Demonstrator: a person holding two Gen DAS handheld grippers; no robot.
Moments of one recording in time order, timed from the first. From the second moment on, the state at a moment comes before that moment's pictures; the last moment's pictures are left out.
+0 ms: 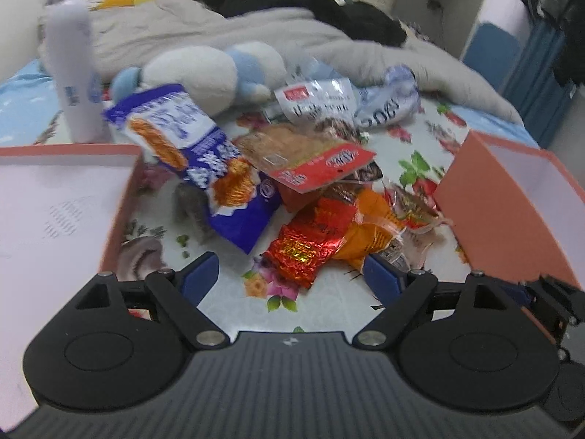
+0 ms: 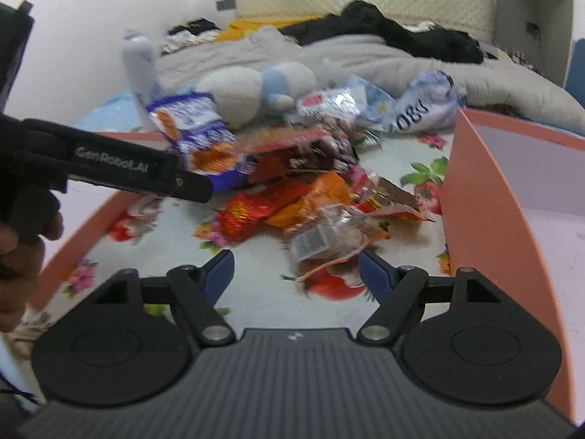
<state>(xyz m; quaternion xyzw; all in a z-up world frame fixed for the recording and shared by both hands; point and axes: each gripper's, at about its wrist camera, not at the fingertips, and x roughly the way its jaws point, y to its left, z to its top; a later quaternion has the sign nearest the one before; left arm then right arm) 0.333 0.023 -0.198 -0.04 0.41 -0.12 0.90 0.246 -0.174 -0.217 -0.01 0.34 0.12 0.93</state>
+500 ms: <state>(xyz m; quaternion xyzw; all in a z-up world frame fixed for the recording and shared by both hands) 0.379 0.002 -0.260 -0.01 0.43 -0.14 0.89 0.289 -0.169 -0.257 0.02 0.39 0.09 0.92</state>
